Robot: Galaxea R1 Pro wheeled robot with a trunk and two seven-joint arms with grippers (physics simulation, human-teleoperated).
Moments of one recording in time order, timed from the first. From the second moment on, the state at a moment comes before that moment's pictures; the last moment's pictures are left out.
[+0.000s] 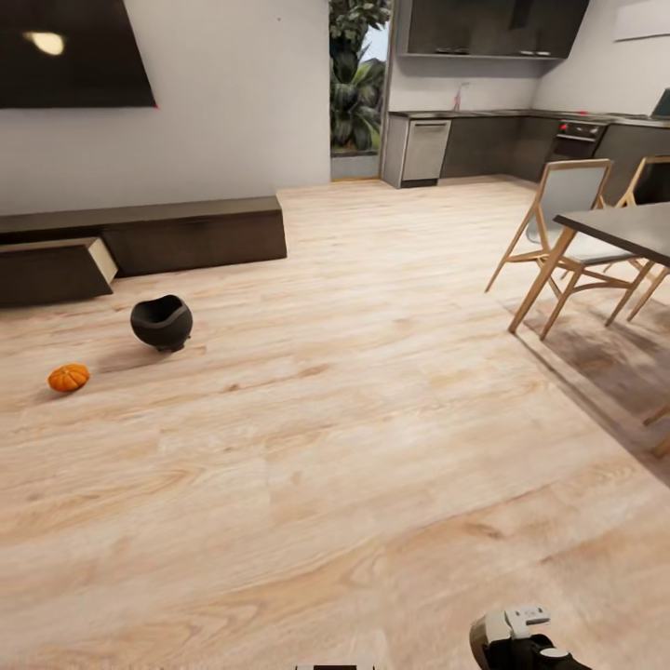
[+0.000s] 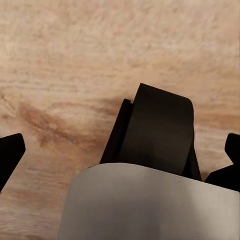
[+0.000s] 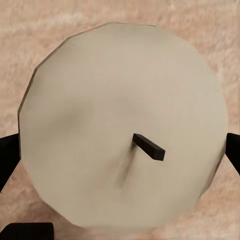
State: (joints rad) left arm -0.45 0.03 -0.50 0.06 0.77 0.15 0.14; right arm -0.56 -0.17 0.10 0.02 0.01 -0.07 0.06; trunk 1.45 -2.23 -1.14
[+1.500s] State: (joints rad) left arm -0.43 0.01 -0.49 0.06 0.77 0.14 0.14; right arm -0.56 -0.17 0.10 0.04 0.01 -0.06 0.07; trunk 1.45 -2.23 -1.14
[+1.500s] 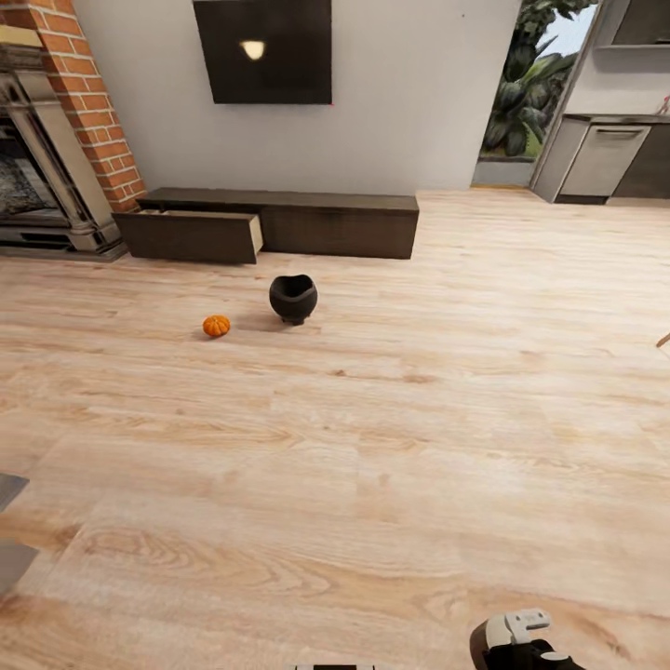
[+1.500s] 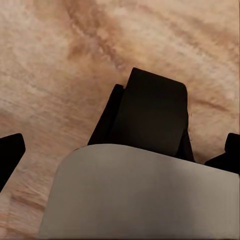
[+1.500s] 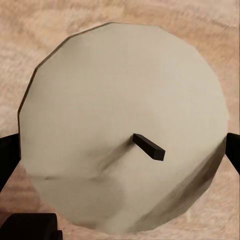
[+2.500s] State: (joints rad) left arm -0.42 0.02 -0.50 0.06 0.77 0.10 0.13; right arm -0.56 -0.17 0.10 0.04 0.01 -0.06 0.07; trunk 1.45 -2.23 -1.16
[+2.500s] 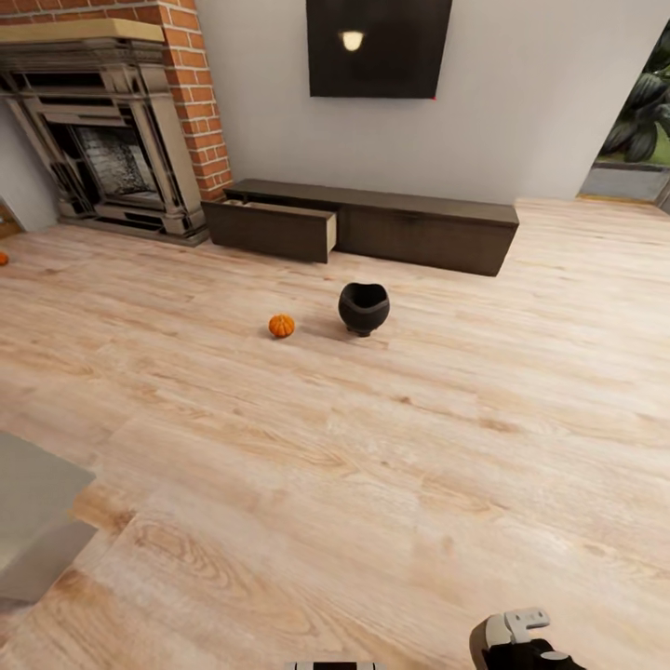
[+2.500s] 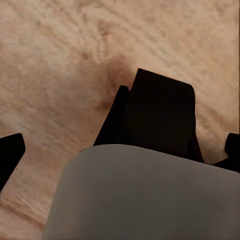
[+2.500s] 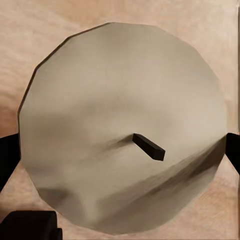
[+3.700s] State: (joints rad) left arm -0.42 0.02 -0.50 0.06 0.77 0.10 0.13; right arm -0.60 -0.17 0.10 0.01 0.01 -0.07 0.06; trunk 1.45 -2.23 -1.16
